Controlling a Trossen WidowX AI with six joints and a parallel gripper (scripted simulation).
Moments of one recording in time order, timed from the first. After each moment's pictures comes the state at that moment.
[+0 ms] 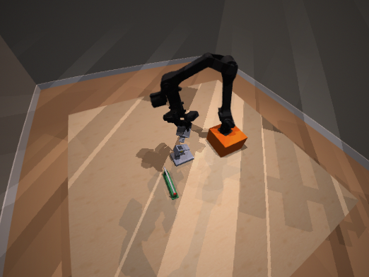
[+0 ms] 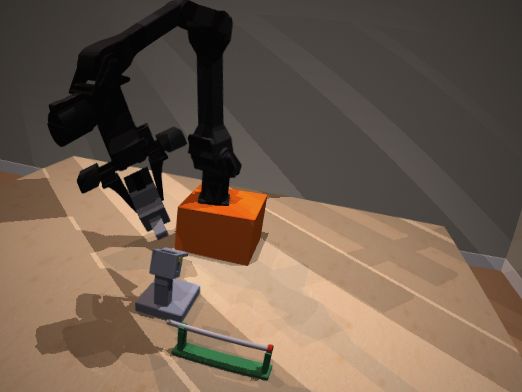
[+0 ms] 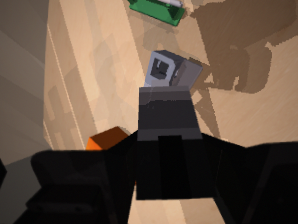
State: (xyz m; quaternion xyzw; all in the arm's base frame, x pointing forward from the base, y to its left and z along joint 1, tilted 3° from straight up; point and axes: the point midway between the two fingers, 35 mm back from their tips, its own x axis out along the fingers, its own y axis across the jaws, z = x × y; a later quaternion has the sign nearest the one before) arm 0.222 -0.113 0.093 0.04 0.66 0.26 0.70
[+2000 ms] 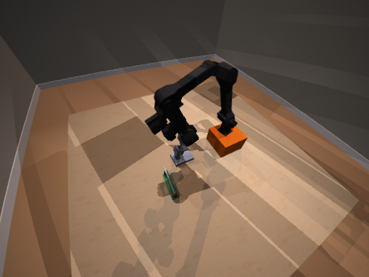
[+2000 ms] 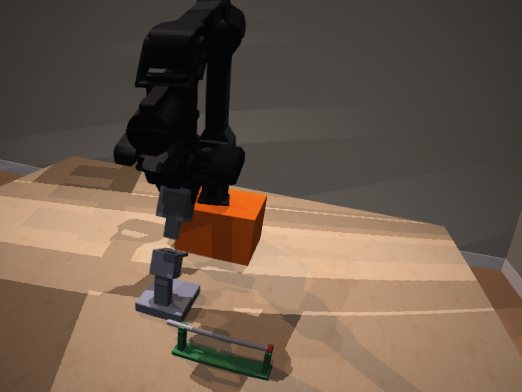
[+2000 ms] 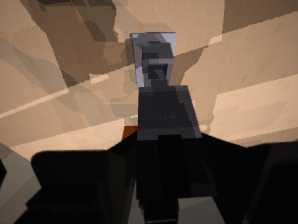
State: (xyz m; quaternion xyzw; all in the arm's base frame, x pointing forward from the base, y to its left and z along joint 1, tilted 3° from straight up) arm 0.258 -0.047 0.121 0.06 0.82 -0.07 0.56
